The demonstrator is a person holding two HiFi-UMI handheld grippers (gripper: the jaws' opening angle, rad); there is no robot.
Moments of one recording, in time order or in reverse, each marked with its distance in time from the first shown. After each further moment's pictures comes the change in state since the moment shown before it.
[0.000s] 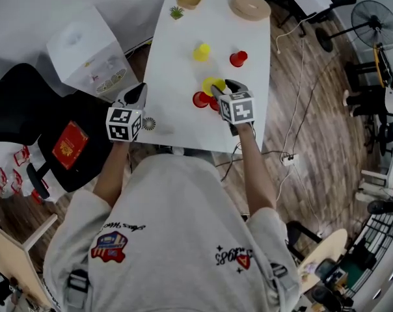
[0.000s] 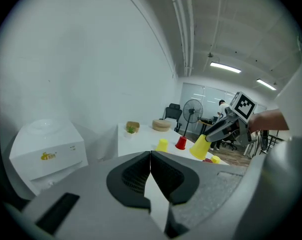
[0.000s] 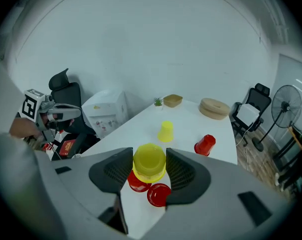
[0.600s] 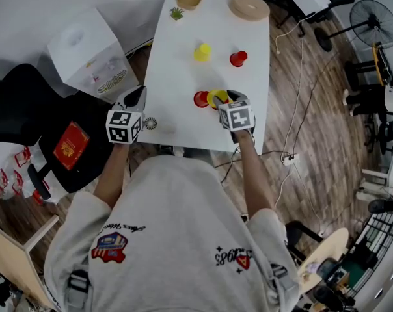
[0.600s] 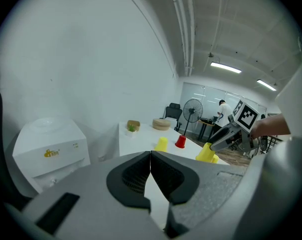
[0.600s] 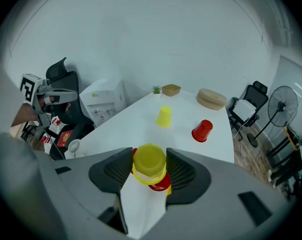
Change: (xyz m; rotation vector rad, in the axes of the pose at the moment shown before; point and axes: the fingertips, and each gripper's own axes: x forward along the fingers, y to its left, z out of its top) left arm -0.011 0.000 -0.007 -0.006 0.007 -0.001; right arm -0.005 0.002 -0.046 -0.009 0.086 -0.044
